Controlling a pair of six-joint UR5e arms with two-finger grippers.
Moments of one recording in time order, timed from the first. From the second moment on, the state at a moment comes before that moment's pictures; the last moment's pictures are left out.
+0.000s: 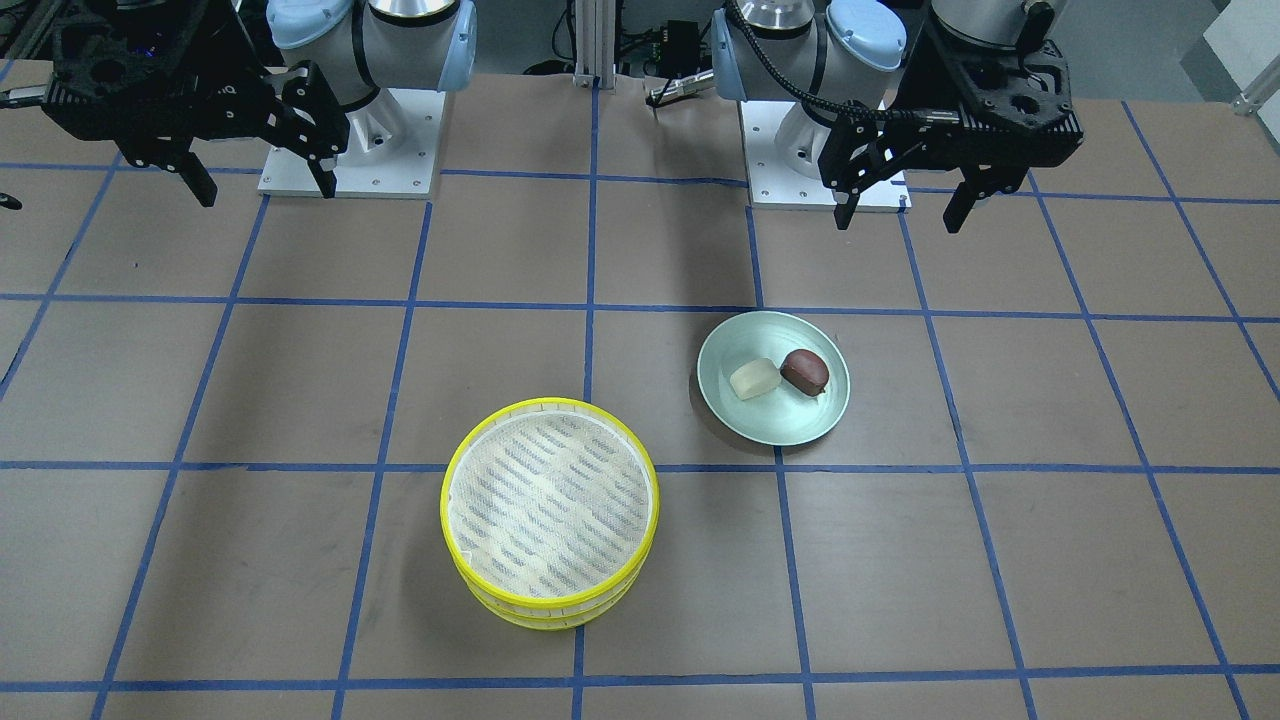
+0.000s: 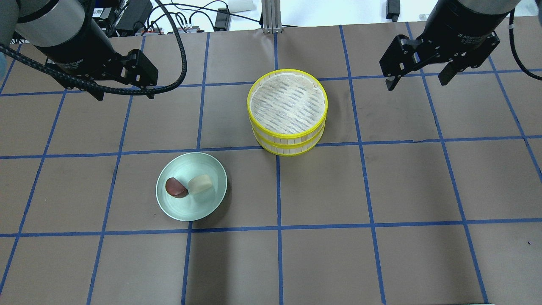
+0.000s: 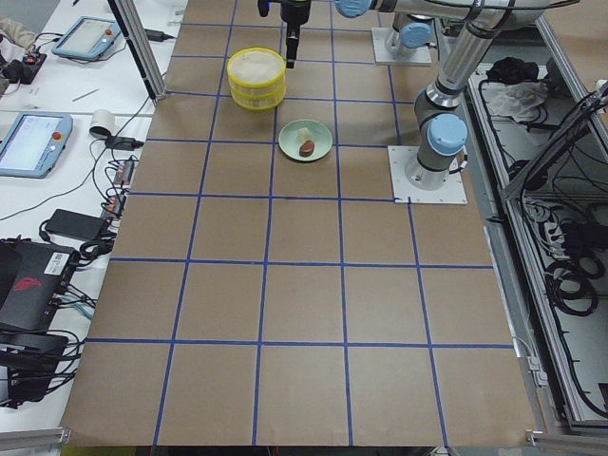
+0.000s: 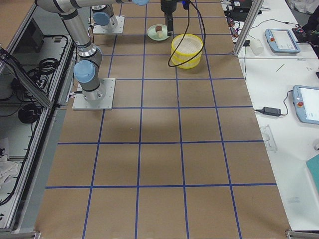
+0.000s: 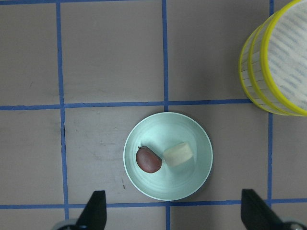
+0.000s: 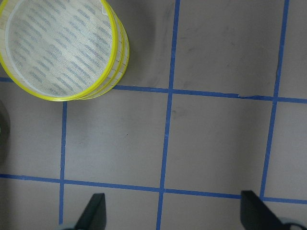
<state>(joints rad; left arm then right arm) -1.55 -1.49 -1.56 -1.56 1.58 0.03 1.54 -1.64 1.50 -1.48 -1.53 -0.12</state>
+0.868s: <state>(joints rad) -1.55 -1.55 -1.66 -1.55 1.53 0.07 1.54 -1.64 1.50 -1.48 -1.53 -0.12</state>
